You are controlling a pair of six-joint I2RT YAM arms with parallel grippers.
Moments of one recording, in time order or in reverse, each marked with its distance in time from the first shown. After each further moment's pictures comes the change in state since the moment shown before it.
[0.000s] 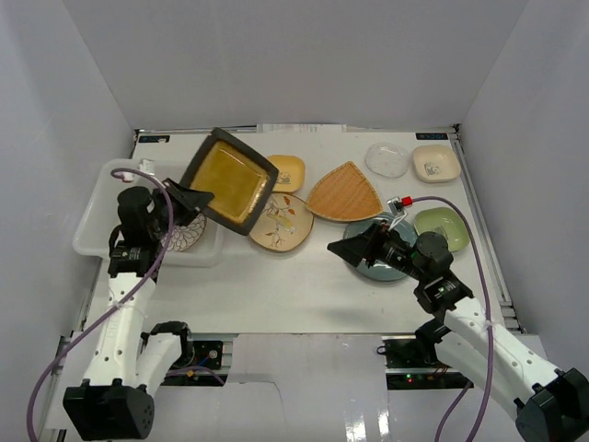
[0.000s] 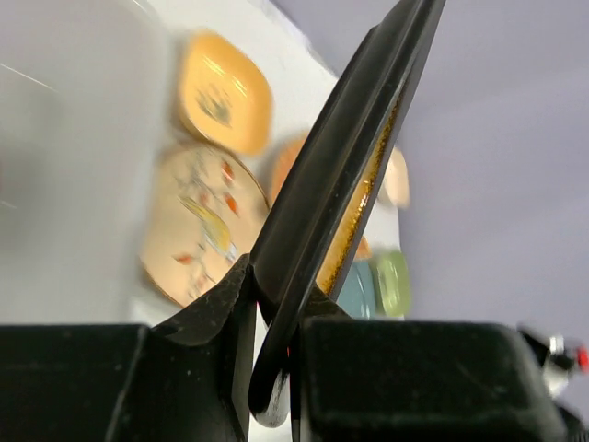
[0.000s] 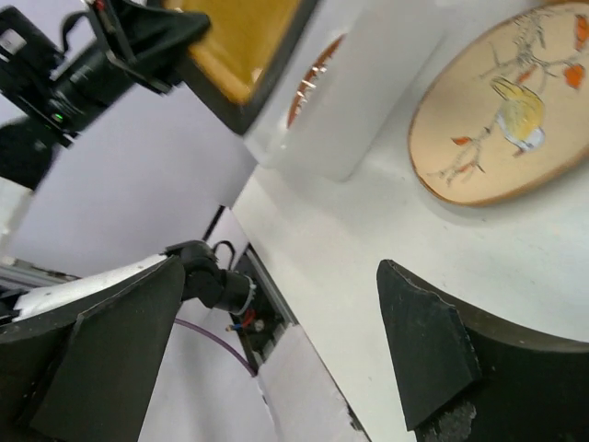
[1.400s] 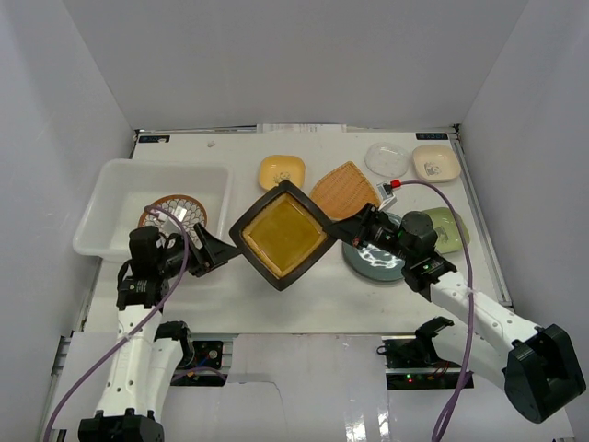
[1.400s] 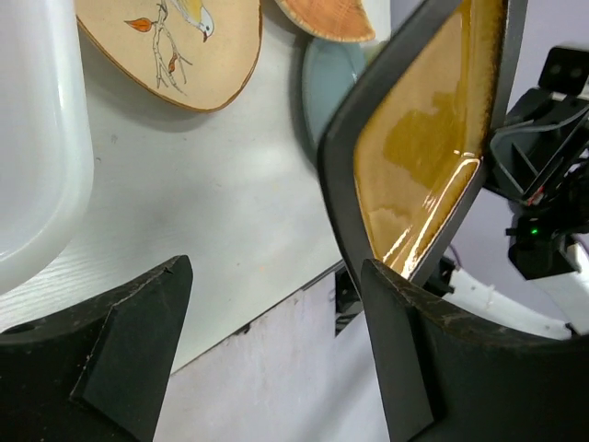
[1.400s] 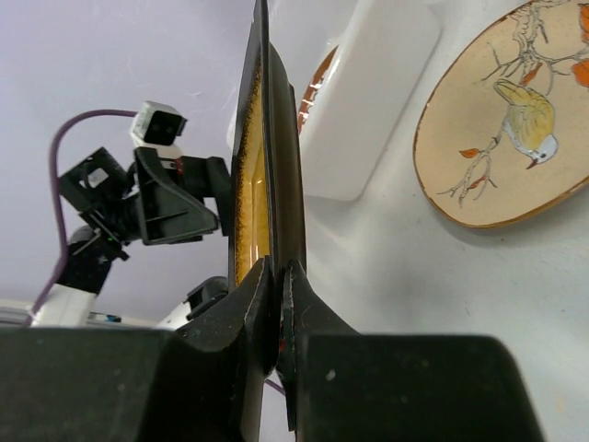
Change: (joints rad) left arm 0.122 -0.220 -0.256 -0.251 0.444 0.177; right arm -0.010 0.239 0.093 0.088 0.013 0.114
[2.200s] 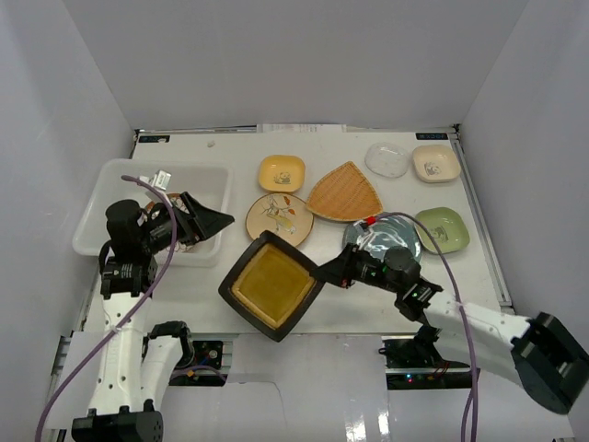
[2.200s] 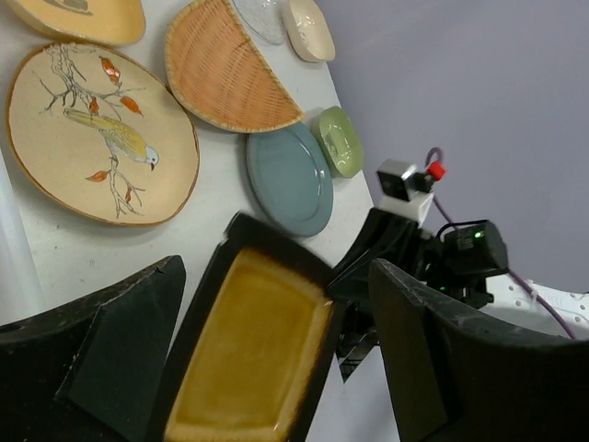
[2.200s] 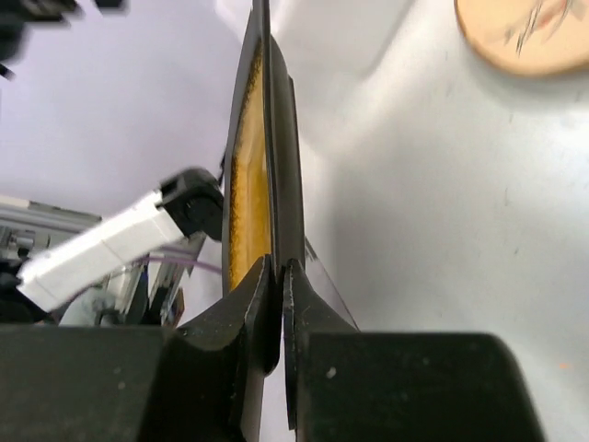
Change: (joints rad) left arm 0.022 0.119 0.277 0.115 0.021 0.011; right arm 0.283 0.056 -0.248 0.219 0.071 -0.013
